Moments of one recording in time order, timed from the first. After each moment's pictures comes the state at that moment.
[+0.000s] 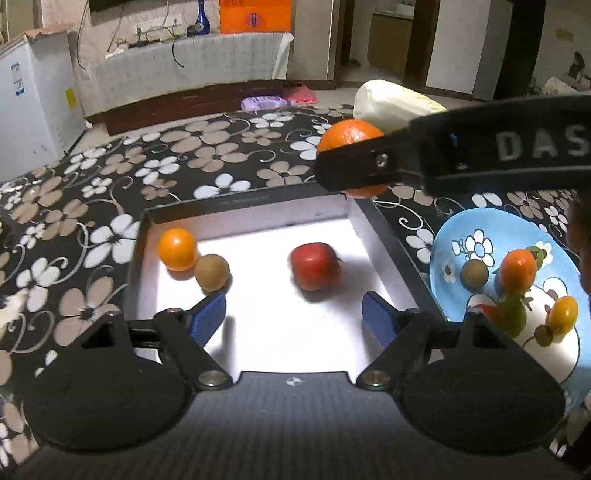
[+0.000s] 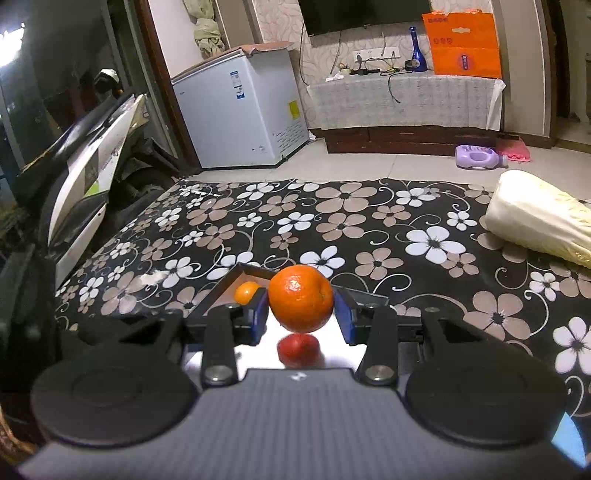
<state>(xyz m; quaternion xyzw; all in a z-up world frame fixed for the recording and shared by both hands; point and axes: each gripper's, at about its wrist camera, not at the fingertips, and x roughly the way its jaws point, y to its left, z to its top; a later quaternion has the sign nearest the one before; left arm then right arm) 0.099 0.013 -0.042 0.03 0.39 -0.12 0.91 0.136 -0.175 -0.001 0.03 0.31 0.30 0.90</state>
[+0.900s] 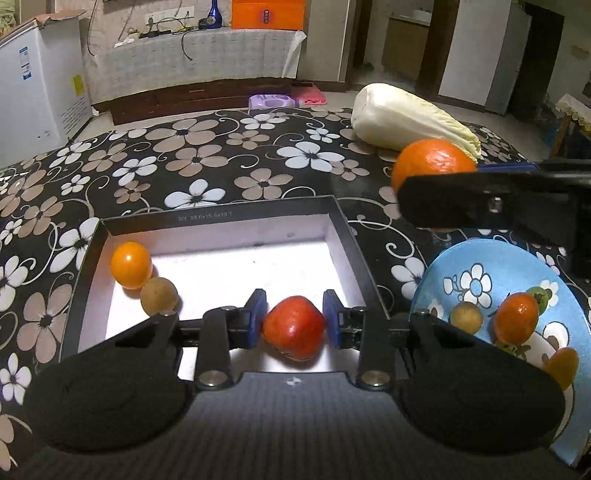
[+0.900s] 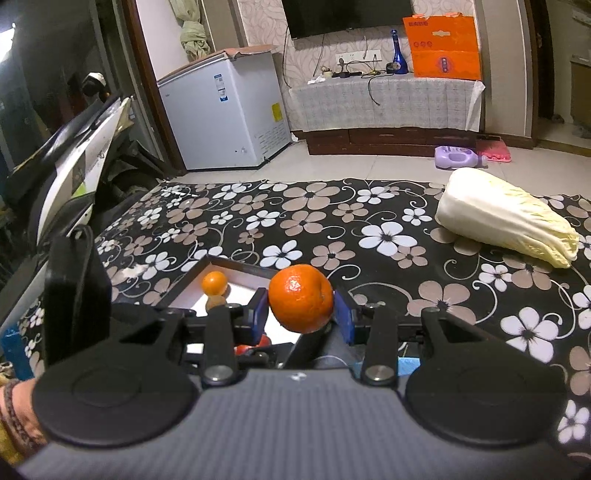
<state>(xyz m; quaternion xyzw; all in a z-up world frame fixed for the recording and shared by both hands) 0.121 -0.021 -0.046 0.01 0.39 -0.10 0.91 0.125 -0.222 0.003 0.02 0.31 0.27 0.91</state>
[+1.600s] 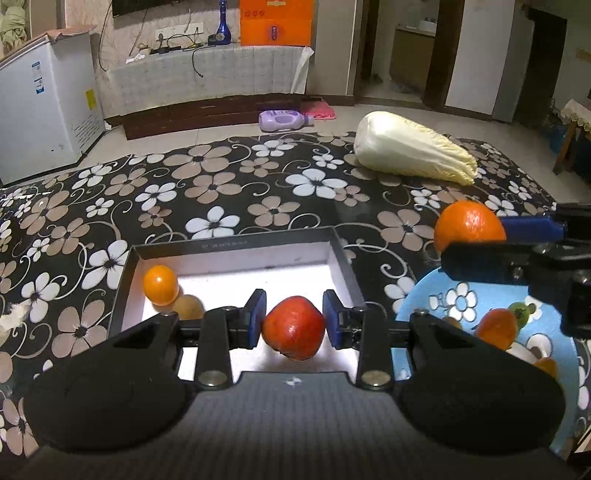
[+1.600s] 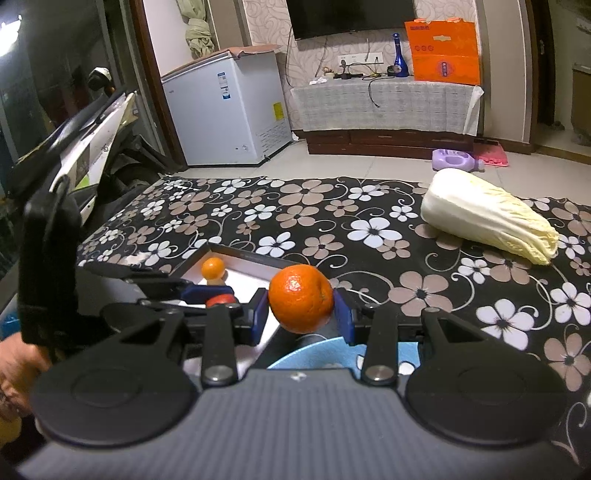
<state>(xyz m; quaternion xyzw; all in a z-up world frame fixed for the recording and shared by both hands) 0.101 -0.023 -0.009 0.01 0.37 -0.08 0.92 0.105 -0.244 0.010 0.01 0.30 0.28 0.91</state>
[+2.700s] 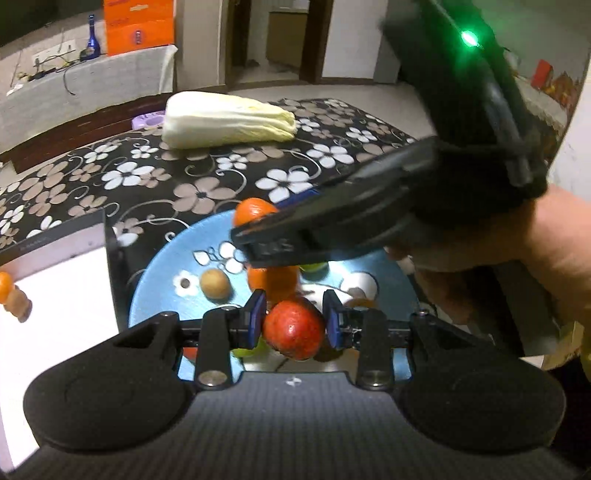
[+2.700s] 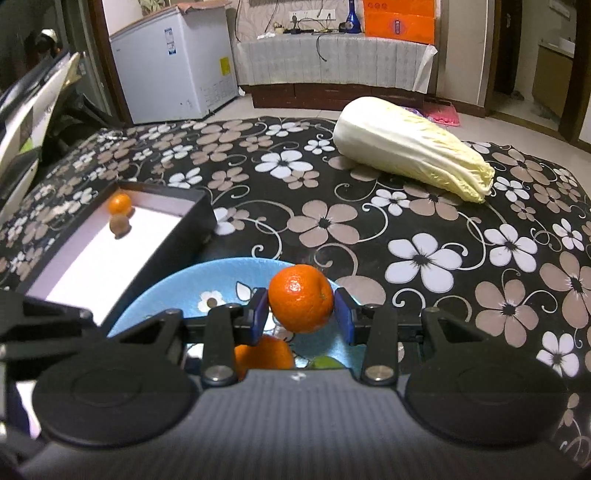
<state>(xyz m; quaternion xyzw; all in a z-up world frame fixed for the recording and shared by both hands) 0.032 -0.142 -0.017 0.06 0.38 -0.27 0.88 0.124 -0.291 -0.037 -0.04 0.37 0.19 0.91</state>
